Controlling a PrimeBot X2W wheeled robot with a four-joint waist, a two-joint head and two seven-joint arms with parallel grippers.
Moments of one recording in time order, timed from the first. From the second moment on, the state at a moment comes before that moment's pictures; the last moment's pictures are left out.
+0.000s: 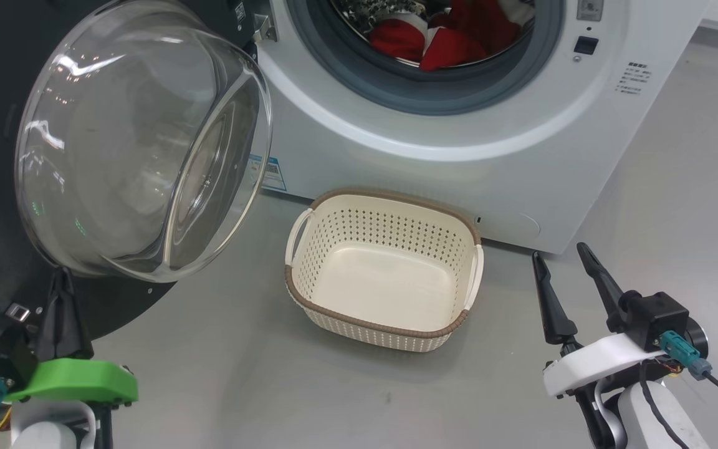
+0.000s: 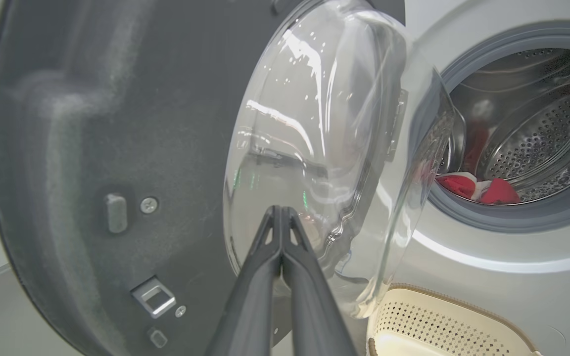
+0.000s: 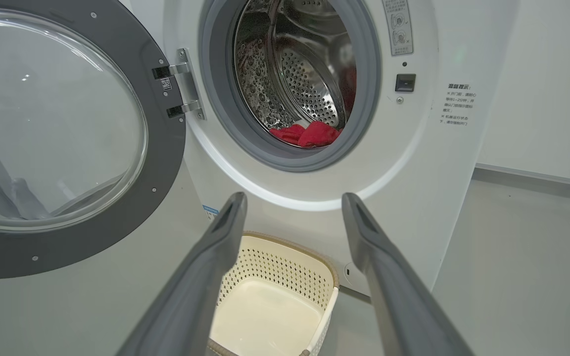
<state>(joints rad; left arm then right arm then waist) -0.11 0.14 -0.02 0.23 -0.43 0.11 -0.25 -0.11 -0.05 0.13 0.26 0.22 0.11 -0.26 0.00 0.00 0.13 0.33</state>
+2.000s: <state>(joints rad) 0.11 0.11 -0.20 0.01 -0.38 0.09 -0.15 -0.01 -0.05 0.16 0.23 0.26 0.07 -0.26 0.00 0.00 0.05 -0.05</state>
